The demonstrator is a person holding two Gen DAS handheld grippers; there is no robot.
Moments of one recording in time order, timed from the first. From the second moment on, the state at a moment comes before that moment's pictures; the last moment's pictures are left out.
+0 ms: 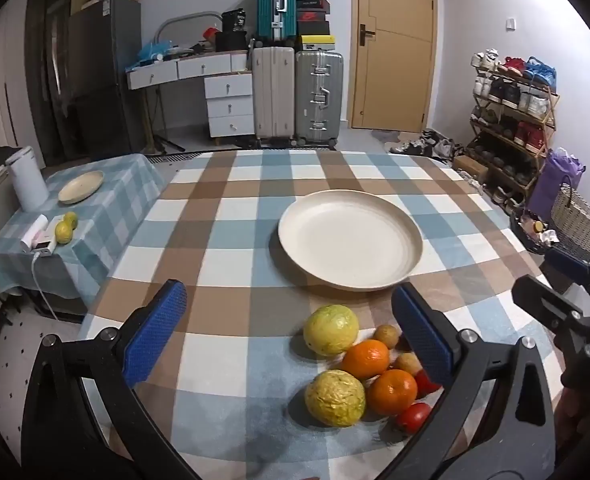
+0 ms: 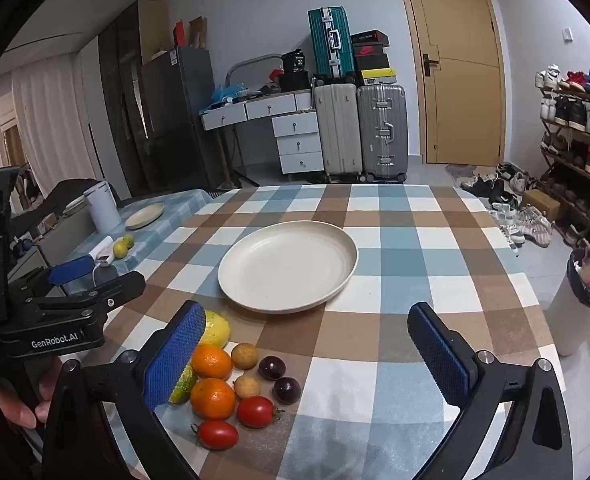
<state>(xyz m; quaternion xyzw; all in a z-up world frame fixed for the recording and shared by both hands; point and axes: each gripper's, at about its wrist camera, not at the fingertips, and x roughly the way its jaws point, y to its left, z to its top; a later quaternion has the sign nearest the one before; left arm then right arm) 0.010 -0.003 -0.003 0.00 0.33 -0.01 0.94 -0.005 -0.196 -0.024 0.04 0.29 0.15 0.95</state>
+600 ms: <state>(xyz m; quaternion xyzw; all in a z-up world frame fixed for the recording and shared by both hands) -0.002 0.000 -0.001 -0.01 0.31 -0.02 0.95 -0.007 -0.208 -0.027 0.08 0.29 0.15 0.94</state>
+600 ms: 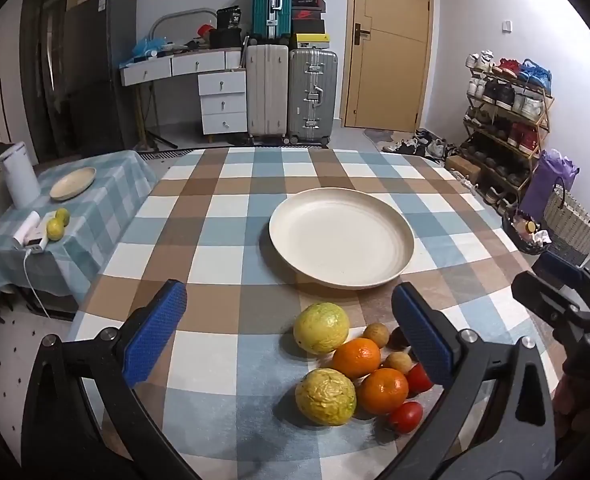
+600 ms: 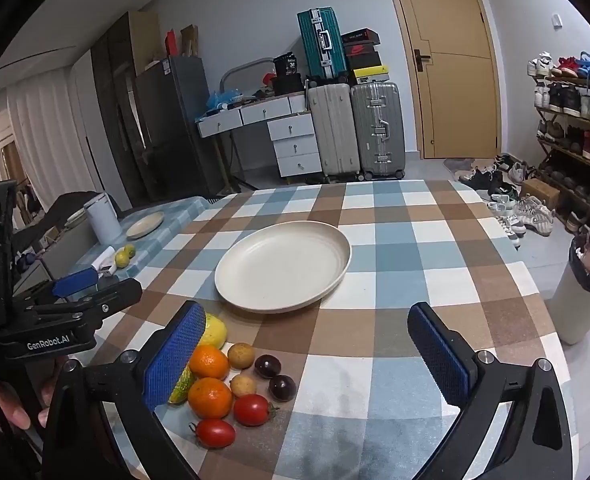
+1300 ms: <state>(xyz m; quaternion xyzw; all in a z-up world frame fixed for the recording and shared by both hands) 0.000 -0.005 -0.006 0.00 0.30 -0.03 0.95 -0.004 -0.202 -0.029 0.07 0.28 0.17 0.94</state>
